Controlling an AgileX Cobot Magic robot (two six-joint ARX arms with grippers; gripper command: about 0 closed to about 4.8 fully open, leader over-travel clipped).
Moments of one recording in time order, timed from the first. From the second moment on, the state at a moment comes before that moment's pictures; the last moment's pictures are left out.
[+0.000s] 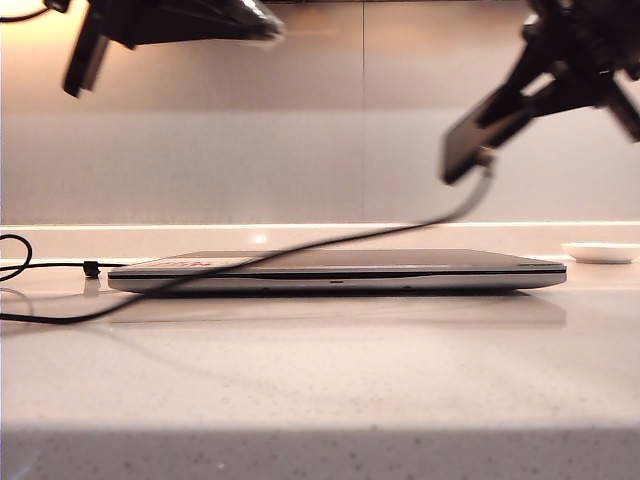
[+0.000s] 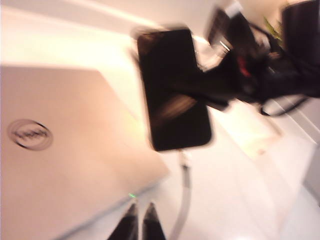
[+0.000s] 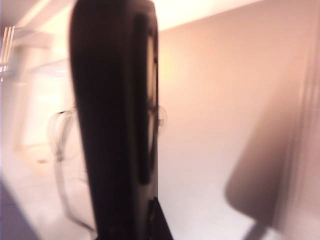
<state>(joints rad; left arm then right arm) -0.78 0.92 0.57 0.18 0.12 -0.55 0.09 1.36 1.11 -0.57 -0.68 0.42</state>
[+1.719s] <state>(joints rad) -0.63 0.89 0.58 0.03 0.12 -0.37 -0.07 1.66 1.30 -0.88 -0.31 0.15</state>
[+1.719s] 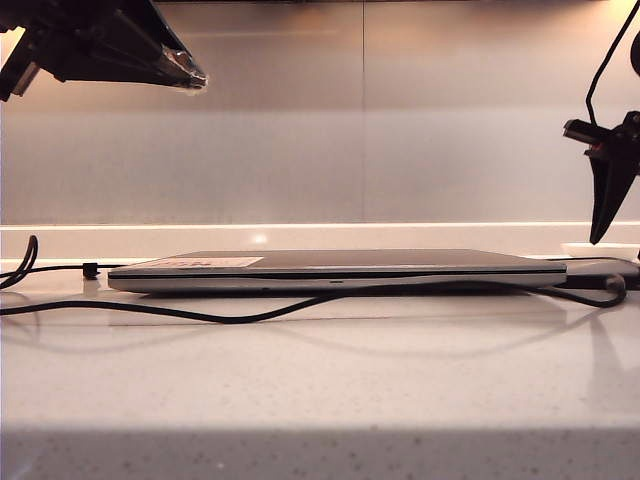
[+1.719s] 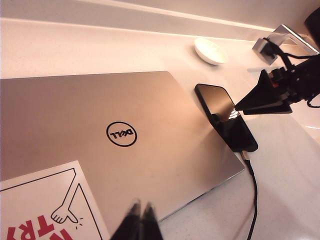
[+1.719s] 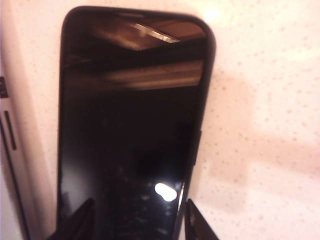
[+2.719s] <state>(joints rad) -0.63 0.55 0.62 -0.19 0.12 -0.23 0.05 0.82 0.96 -0.59 -0.11 0.10</state>
